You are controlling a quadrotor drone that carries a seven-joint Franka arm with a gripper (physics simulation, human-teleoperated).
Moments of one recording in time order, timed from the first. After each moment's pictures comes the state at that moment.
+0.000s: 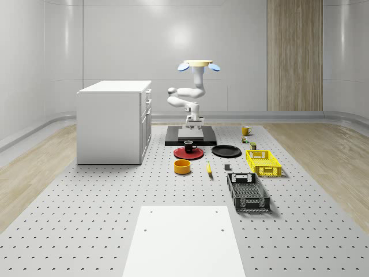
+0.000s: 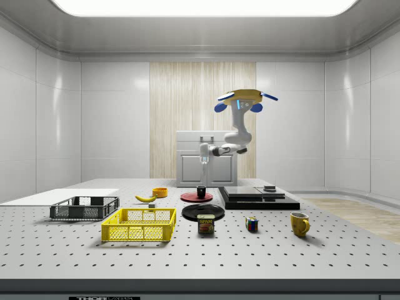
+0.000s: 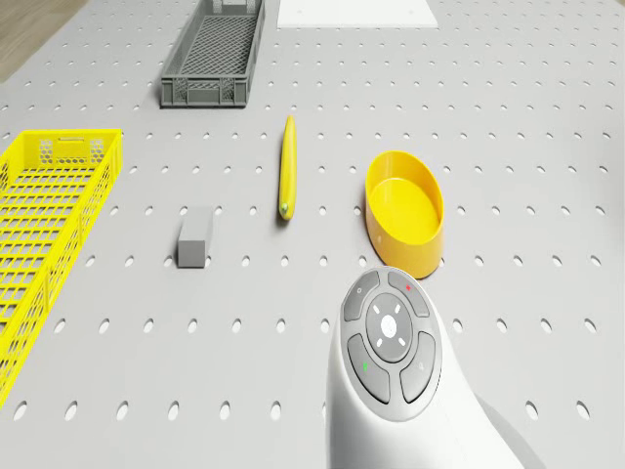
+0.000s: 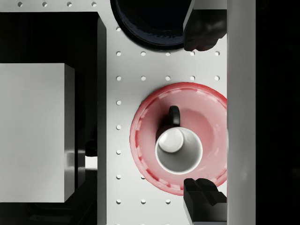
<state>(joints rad) -1.05 -1.51 1.13 -2.79 -2.01 1.67 1.51</state>
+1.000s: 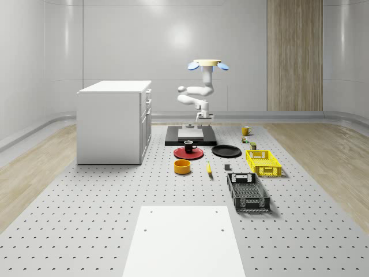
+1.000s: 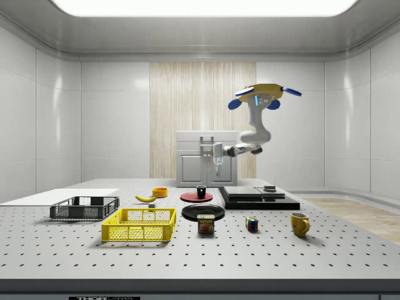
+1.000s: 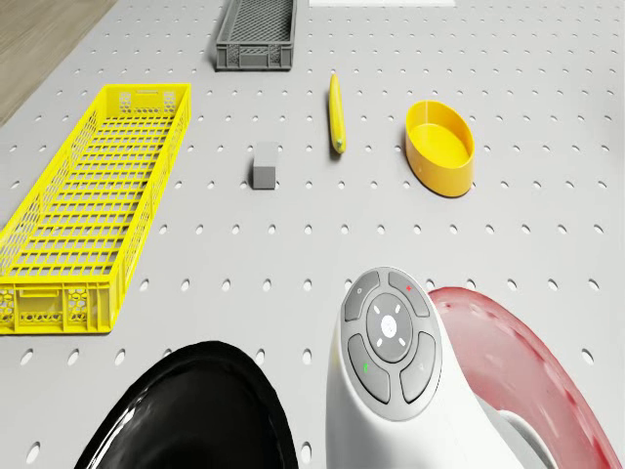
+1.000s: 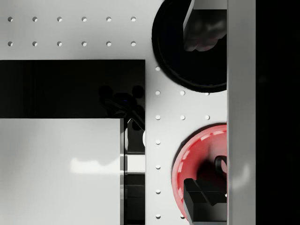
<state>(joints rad) -1.05 -1.51 1.13 -2.79 -2.01 1.66 1.51</state>
